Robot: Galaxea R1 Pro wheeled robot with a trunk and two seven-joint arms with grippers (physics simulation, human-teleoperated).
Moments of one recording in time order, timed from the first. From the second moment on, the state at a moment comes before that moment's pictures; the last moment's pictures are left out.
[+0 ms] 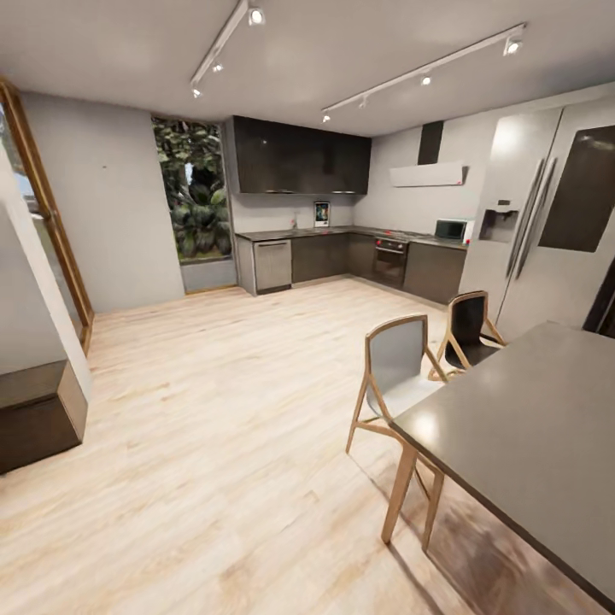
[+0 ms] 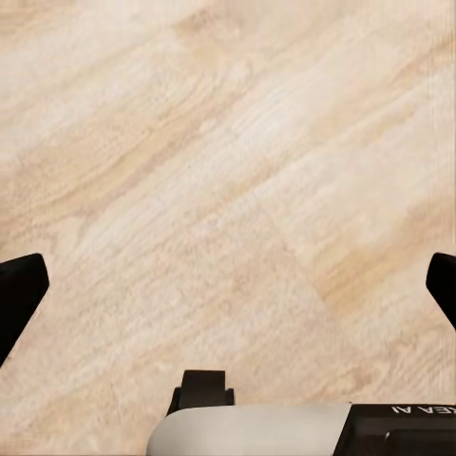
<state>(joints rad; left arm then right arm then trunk) 0.08 -0.01 0.03 -0.66 0.00 -0.02 0.00 -0.10 -0.07 0.01 -0.44 0.01 -0.10 -0.01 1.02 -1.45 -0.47</state>
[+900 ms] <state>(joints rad) 0.08 -0.01 0.03 -0.66 0.00 -0.02 0.00 -0.10 -0.07 0.01 -0.40 0.01 -0.10 0.00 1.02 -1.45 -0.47</state>
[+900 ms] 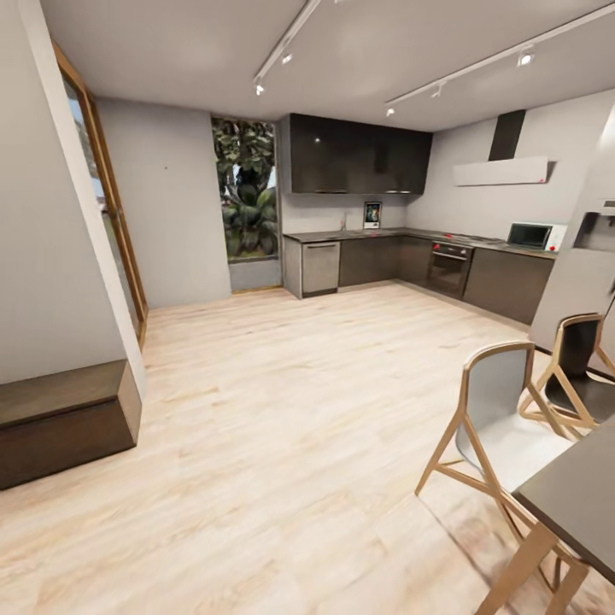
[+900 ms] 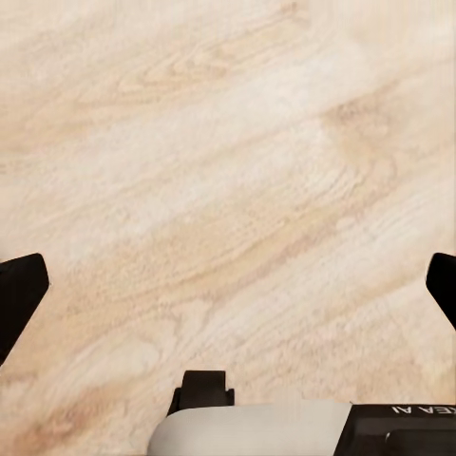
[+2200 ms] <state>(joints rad) 0.08 -0.01 0.03 -0.66 0.00 -0.02 0.00 -0.10 -0.07 0.01 -0.40 0.01 -0.10 0.00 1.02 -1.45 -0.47</state>
